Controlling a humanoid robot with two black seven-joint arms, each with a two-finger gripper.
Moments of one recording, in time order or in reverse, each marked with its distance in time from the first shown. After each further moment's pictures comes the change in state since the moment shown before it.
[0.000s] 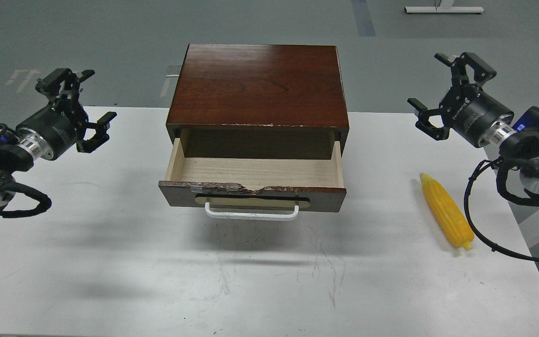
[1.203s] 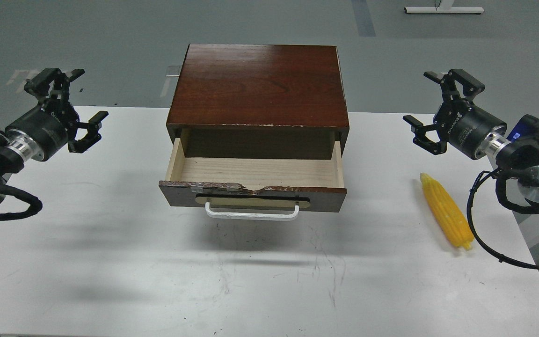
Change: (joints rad) left arm 0.018 0.018 -0.013 0.007 -0.003 -0.020 -0.017; right arm 0.015 -0.024 -0.095 0.002 -0.018 0.006 0.001
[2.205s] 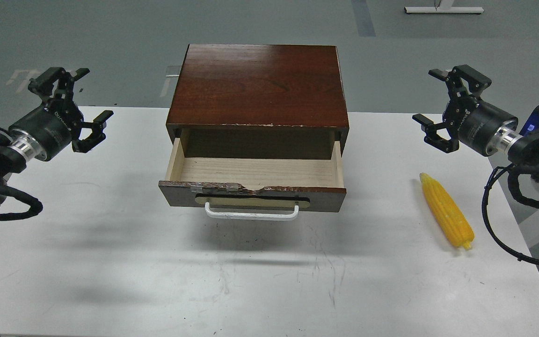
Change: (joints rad) left arm 0.002 0.008 -0.001 -0.018 -0.001 -0.026 -0.007; right arm 0.020 -0.089 -0.029 0.089 -0.105 -0.046 -0.048
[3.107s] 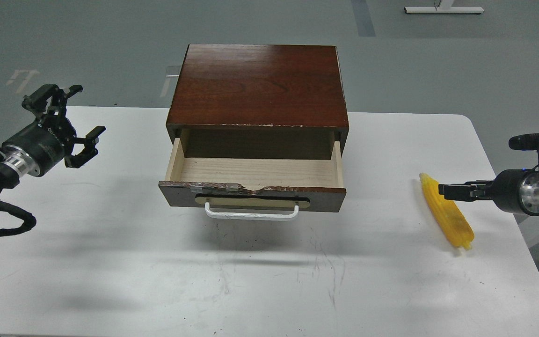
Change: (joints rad) left arm 0.073 0.015 -0.005 -0.002 -0.001 0.004 -0.007; right arm 0.138 -0.237 -0.423 0.210 -1.255 0.004 -0.040
